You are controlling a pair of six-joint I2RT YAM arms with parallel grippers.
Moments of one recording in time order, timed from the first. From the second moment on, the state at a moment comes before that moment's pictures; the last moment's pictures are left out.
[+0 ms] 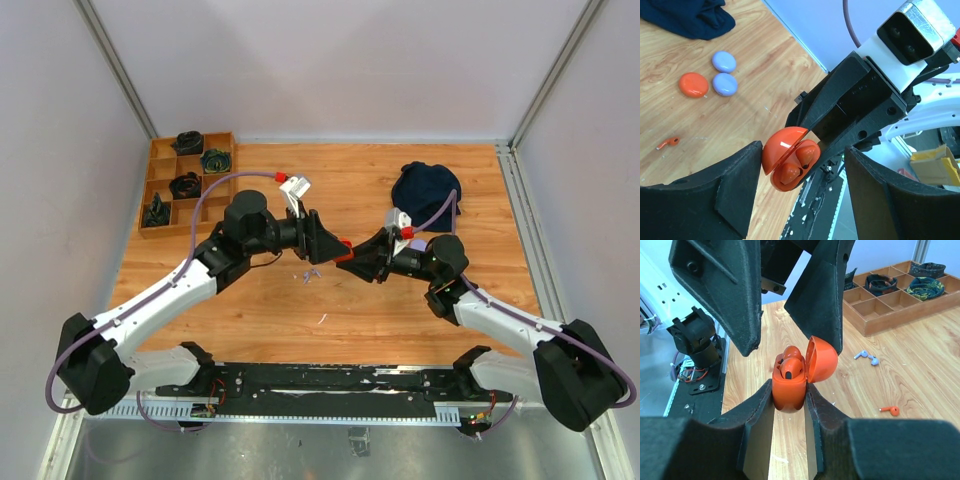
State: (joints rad) left arm -0.68 1.16 0.90 0.08 0.54 -0.58; right arm 0.58 1.13 0.44 0.85 -0.78 0.22
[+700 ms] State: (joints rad) left arm -0.66 1.12 0.86 0.20 0.63 -0.59; right arm 0.58 1.14 0.44 0.76 -0.88 0.26
